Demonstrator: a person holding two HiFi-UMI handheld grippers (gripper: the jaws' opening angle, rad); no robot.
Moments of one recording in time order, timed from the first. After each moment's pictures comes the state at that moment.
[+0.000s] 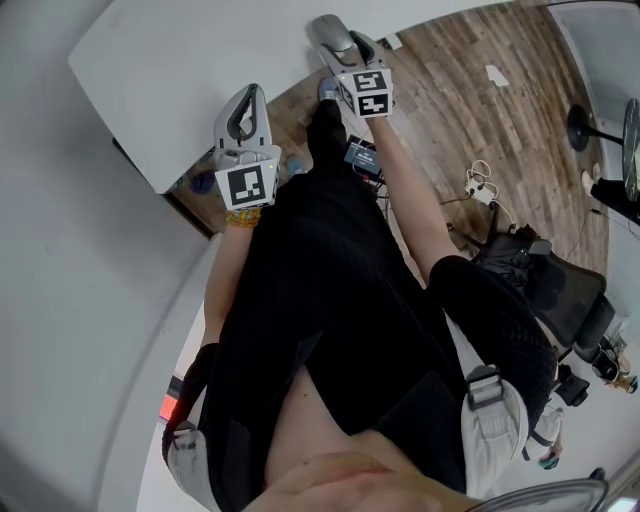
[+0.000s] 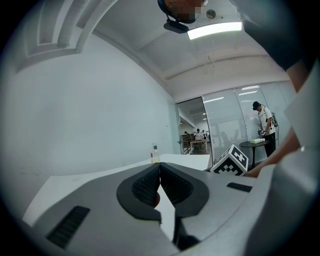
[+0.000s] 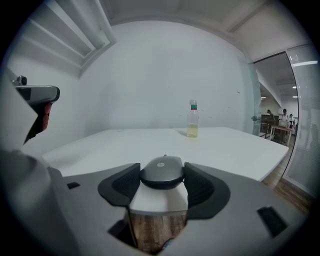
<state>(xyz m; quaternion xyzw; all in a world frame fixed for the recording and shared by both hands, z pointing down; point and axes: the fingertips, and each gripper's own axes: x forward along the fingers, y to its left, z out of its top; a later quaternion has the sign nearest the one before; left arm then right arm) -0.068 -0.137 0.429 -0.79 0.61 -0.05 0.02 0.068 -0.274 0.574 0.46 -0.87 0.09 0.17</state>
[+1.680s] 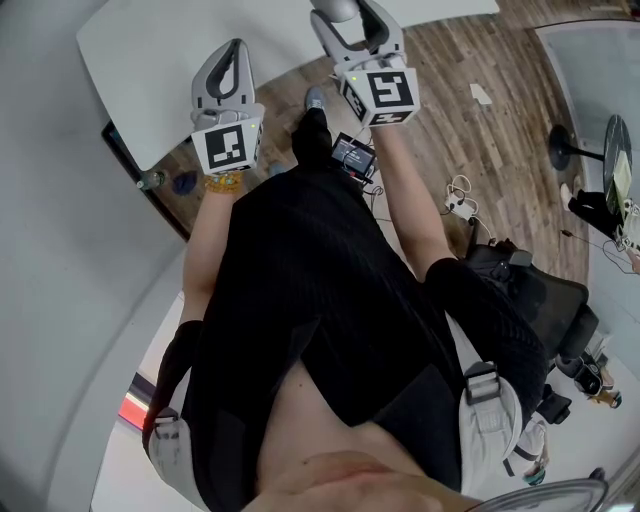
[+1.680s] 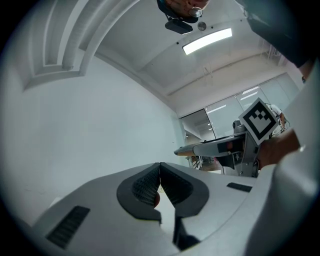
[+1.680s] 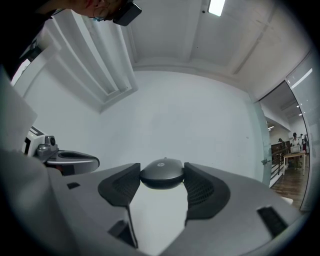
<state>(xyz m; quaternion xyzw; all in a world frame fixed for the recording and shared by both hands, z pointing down) -0.080 -0.147 0.359 -0.76 0.64 0.01 0.11 0.045 -0.220 0.344 0.42 -0.90 -0.07 -0.01</state>
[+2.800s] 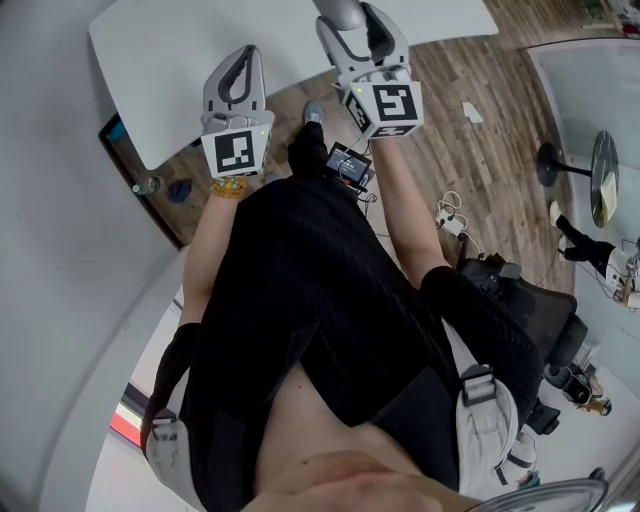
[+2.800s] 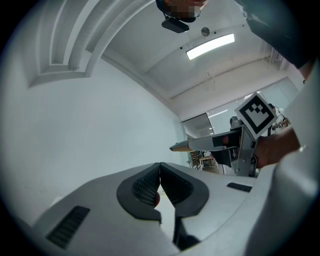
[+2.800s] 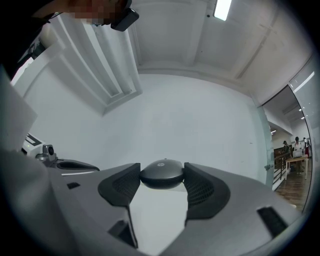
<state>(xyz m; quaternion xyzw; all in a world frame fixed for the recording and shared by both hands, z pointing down) -0.096 -0.139 0.356 -0.76 0.64 0.04 0.10 0.017 -0.207 0.320 0.41 -0.91 -0.09 -0.02</state>
